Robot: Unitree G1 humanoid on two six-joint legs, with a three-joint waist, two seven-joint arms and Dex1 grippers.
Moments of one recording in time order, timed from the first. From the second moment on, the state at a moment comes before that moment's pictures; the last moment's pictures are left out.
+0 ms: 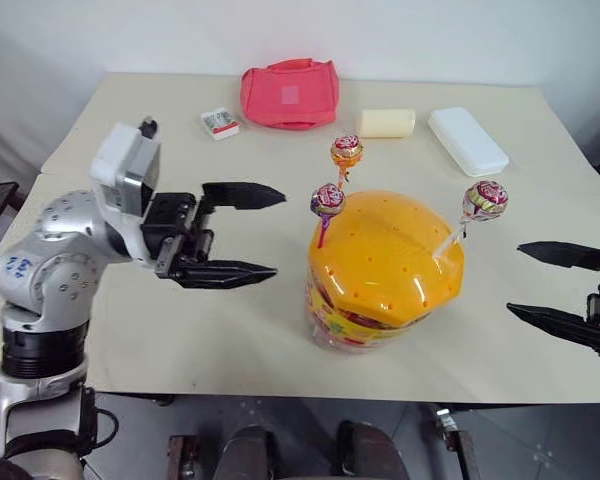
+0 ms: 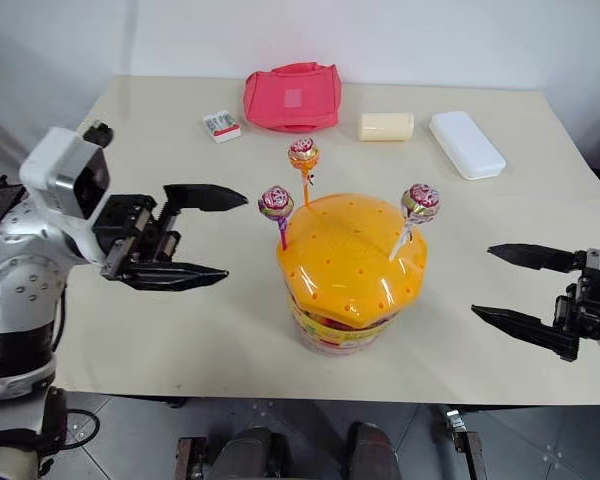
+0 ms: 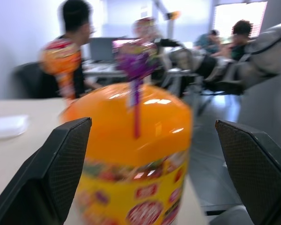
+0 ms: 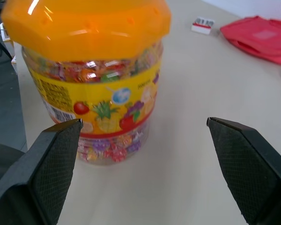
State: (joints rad) left arm -0.68 0.67 0.12 -0.26 -0.90 0.62 -1.24; right arm 0.07 -0.96 -0.71 -0.28 0.81 0.43 1.33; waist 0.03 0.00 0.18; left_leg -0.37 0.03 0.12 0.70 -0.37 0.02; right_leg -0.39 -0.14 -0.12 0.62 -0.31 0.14
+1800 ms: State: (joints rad) left arm -0.95 0.83 -0.07 0.25 -0.38 1.07 -0.67; right arm 0.06 -0.93 -0.75 -0.37 0.86 0.40 1.17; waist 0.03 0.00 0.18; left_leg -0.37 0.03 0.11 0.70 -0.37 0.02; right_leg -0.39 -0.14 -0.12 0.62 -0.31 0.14
